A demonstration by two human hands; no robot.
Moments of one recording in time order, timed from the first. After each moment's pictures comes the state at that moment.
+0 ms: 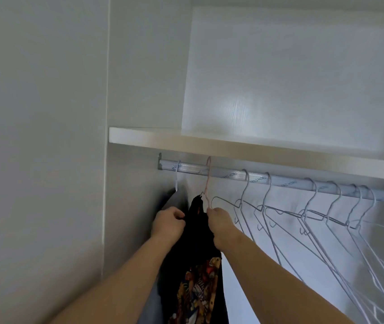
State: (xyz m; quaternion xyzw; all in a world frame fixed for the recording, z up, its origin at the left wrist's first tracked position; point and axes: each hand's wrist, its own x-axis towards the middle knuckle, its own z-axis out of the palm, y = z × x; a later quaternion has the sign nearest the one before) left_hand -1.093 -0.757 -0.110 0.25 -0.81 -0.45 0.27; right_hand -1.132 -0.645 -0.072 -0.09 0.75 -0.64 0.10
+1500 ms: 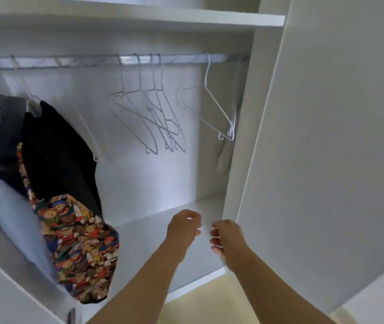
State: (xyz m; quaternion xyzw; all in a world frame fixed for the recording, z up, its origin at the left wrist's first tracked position) left_hand -0.897 -0.328 -0.242 0.16 -0.75 -0.63 -0.09; right_hand -0.895 -0.223 -0.254 0.28 0.65 -0.69 0.11
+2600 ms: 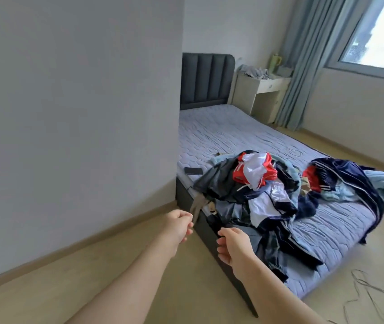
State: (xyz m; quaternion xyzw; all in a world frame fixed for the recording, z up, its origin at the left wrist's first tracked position) left_hand -0.182 0.095 -0.272 -0.43 -0.61 -0.32 -0.58; right_hand -0.053 0.045 -0.287 0.71 0.21 -0.50 -0.46
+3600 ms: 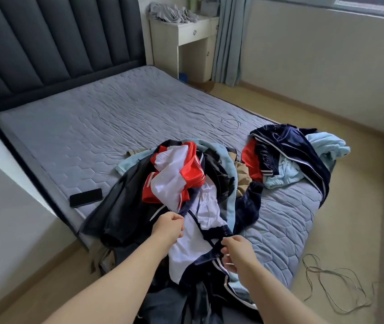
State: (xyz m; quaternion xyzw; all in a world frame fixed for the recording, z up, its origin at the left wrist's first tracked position) left_hand 0.328 0.411 -0.386 -0.55 -0.59 -0.11 -0.58; right_hand 0.445 0.288 -0.386 0.76 0.02 -0.48 -0.44
